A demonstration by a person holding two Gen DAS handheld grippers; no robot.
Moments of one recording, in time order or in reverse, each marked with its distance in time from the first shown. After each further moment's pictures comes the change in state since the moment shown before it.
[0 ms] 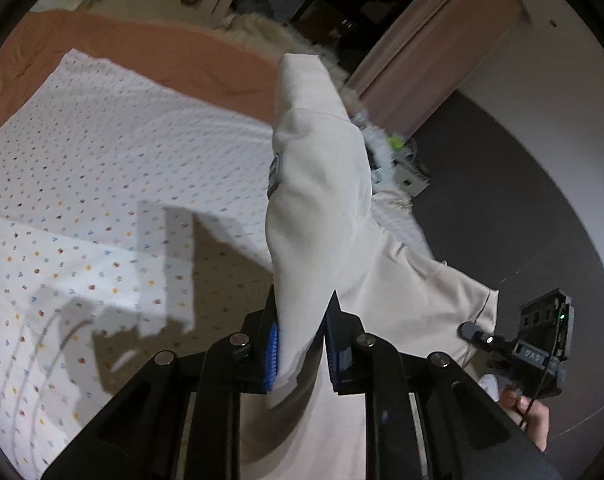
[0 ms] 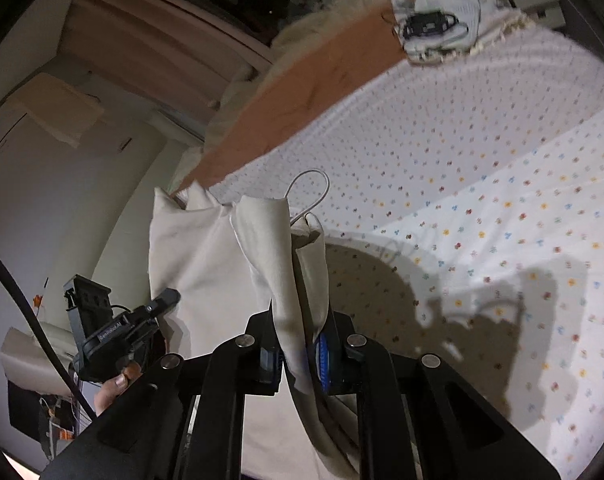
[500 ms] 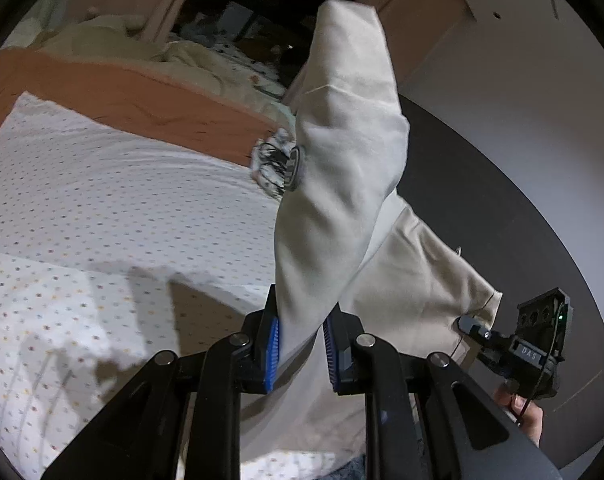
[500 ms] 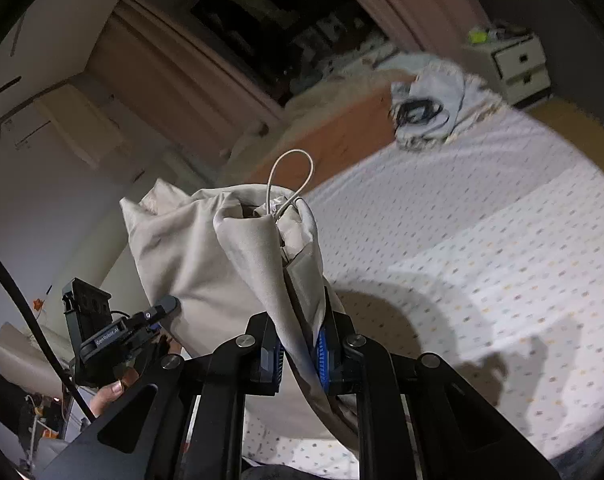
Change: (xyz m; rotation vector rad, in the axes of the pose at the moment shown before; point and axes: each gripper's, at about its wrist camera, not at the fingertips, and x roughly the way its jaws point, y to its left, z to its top) left arm -0.040 -0.135 -0.018 0.099 -0.042 -0.138; right arm -0.182 0.029 -0.019 -0.076 -0.210 -0.054
